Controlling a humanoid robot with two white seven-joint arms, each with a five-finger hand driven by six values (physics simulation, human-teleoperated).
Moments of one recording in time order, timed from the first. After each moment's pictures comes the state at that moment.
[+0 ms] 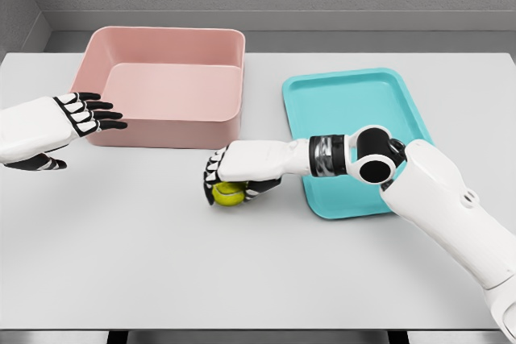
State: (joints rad) left arm -0.25 1.17 -0.37 -1.73 -0.43 -0.61 -0.16; right arm -0.69 -0.35 0.83 -1.40 0.37 -0.61 0.61
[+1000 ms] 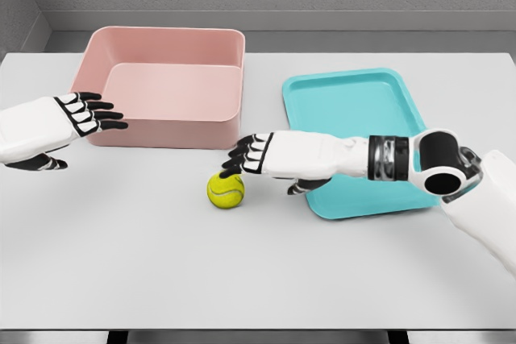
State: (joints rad) left arm -0.25 1.16 -0.37 -1.73 -0.43 -0.61 -0.16; right arm -0.54 -0.56 0.62 -1.69 0.37 -0.61 0.61
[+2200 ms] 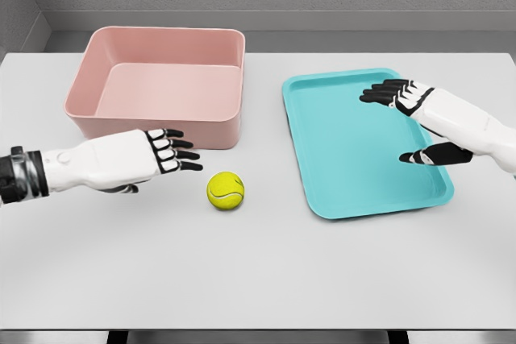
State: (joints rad) left arm -0.45 0.97 -0.65 -1.77 -0.57 -0.61 -0.23; right arm -0.15 -0.66 -0.02 -1.73 0.16 -0.61 0.61
